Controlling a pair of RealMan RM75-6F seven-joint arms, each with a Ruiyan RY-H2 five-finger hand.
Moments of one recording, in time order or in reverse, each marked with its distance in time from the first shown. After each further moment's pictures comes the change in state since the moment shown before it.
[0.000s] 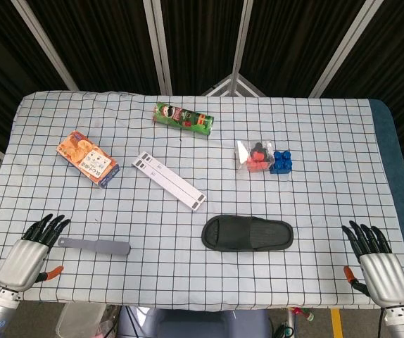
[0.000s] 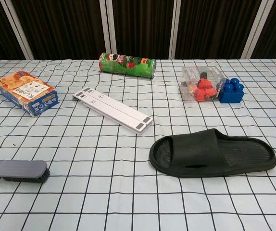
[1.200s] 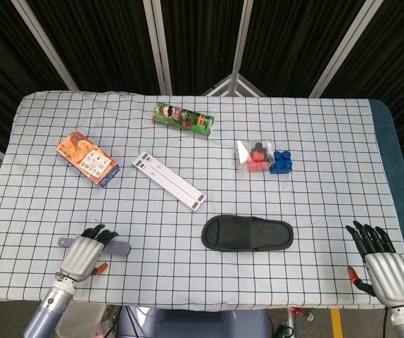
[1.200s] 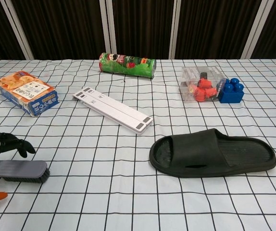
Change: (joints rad) left arm -0.096 -0.311 -0.057 0.083 -0.119 -0.214 0.248; right arm 0.010 0.044 -0.002 -0.002 0.010 -0.021 0.083
